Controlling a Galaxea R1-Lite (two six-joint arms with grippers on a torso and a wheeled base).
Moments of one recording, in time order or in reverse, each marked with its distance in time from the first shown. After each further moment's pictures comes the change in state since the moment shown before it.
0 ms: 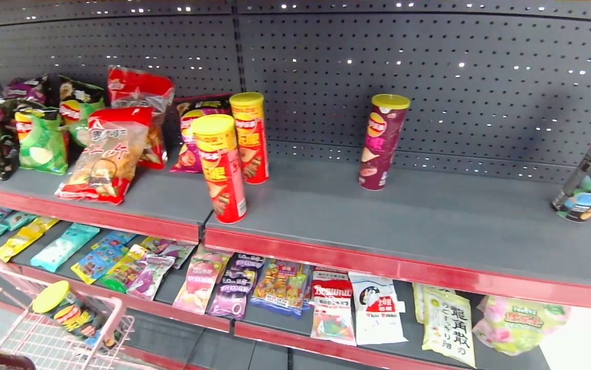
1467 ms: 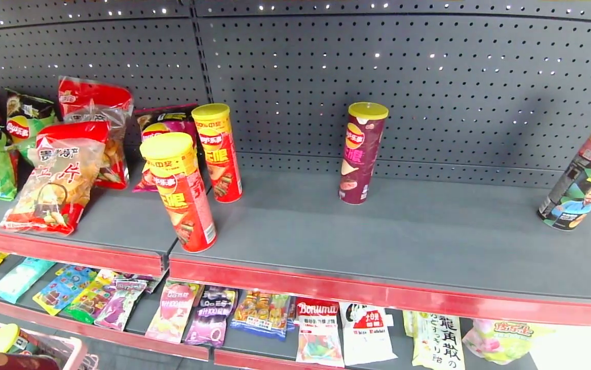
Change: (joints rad) left arm -0.043 -0.056 -0.022 0.000 -0.200 0.001; right arm 0.008 0.094 -0.157 0.001 0.092 0.013
